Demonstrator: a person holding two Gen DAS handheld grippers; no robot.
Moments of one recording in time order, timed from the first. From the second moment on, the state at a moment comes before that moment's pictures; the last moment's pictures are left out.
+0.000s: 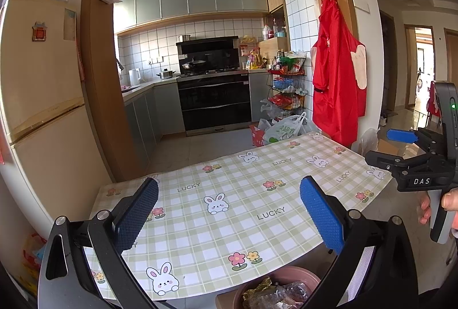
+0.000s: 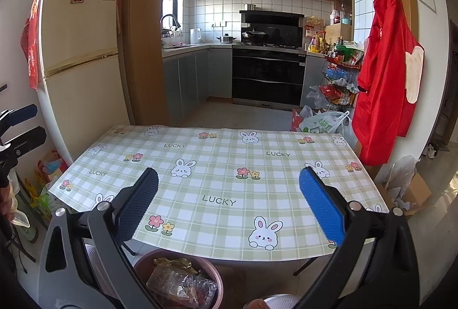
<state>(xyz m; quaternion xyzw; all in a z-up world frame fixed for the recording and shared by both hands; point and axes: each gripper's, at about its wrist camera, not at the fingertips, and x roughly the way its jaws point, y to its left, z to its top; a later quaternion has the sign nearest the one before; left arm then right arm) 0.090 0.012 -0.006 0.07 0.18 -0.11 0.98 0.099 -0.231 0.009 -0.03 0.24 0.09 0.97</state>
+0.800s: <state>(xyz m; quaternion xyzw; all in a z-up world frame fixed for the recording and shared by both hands) 0.090 0.017 -0.007 0.07 0.18 -0.11 0.98 0.098 -0.231 0.008 -0.05 0.24 0.08 0.97</state>
